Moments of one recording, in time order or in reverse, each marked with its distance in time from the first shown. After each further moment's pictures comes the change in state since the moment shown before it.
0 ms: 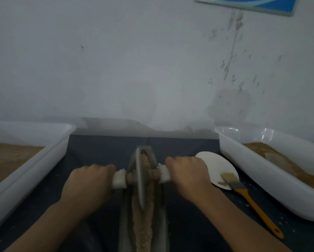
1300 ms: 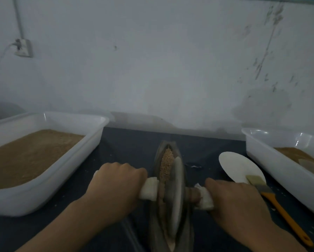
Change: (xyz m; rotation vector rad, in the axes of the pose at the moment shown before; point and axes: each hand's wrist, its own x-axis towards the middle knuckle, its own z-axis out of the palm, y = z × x) left_hand -0.048 0.013 -0.057 0.047 -0.110 0.140; right_hand -0.077 0.001 -0.023 0.123 0.084 -0.066
